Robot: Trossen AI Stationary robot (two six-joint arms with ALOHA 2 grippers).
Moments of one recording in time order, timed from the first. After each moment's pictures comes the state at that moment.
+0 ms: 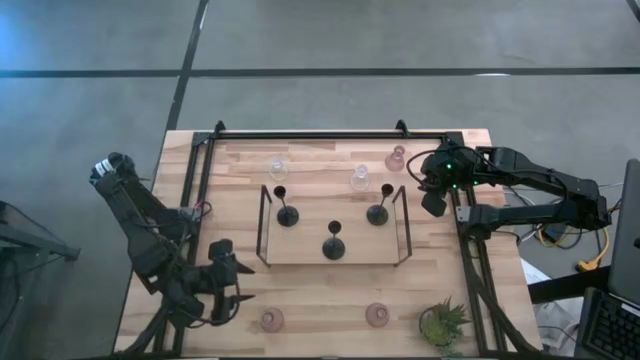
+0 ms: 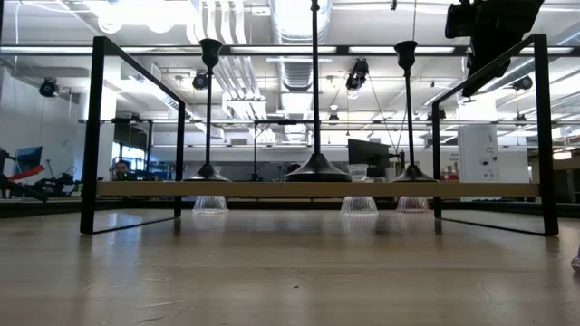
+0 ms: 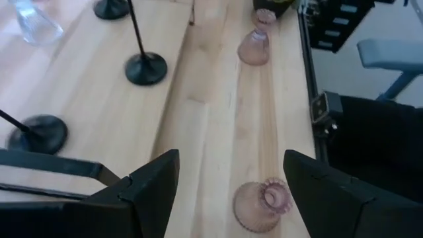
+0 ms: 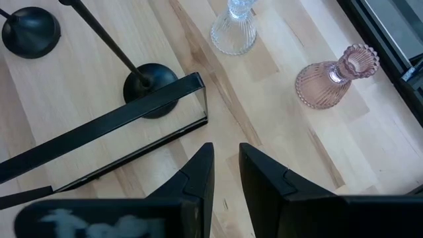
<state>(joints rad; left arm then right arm) -0.93 1.24 1.16 -0.81 -0.67 -0.89 -0.31 0.88 0.97 -1.12 0.05 0.16</state>
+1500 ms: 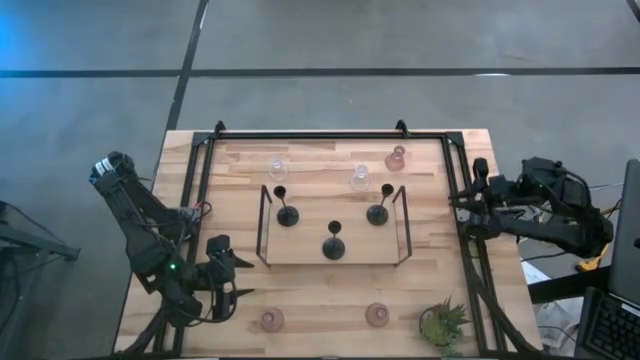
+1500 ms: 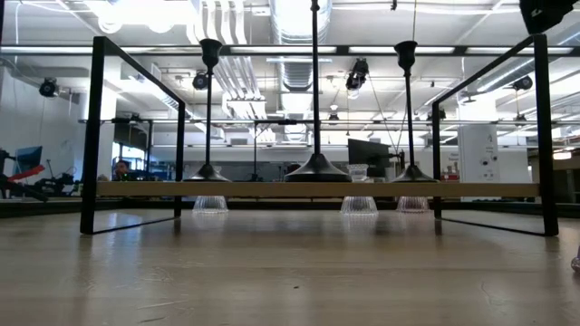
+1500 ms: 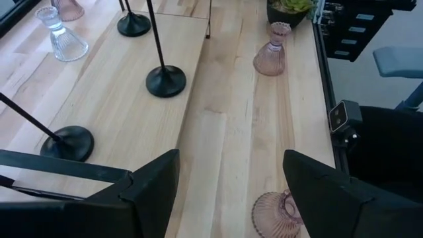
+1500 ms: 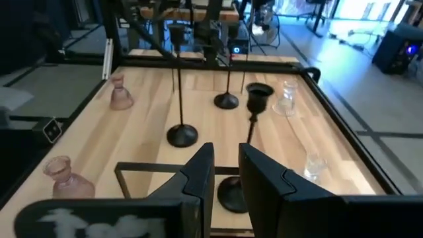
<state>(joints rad) -0.94 1.23 1.16 -0.85 -0.74 -0.88 -0.31 0.20 0.80 -0.90 -0.32 -0.10</state>
